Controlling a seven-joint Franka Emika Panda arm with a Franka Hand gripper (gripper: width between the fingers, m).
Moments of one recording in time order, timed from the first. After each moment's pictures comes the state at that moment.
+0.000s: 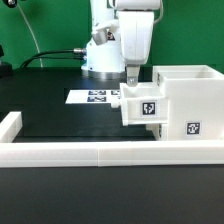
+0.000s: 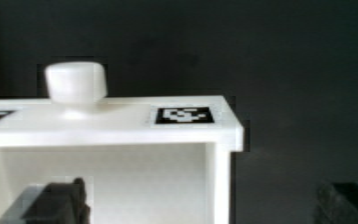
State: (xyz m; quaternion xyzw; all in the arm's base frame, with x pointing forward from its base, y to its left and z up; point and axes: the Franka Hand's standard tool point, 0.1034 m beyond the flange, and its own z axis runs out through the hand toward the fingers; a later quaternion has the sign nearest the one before) arm 0.528 0.005 0.101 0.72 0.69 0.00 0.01
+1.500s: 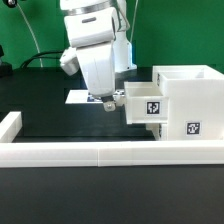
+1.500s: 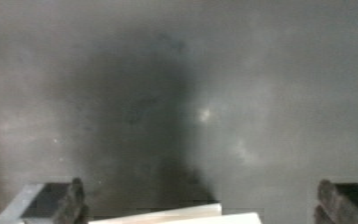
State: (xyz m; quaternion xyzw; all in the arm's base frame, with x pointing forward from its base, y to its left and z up) arm 0.536 -0.028 0.060 0.73 0.67 0.03 -0.10
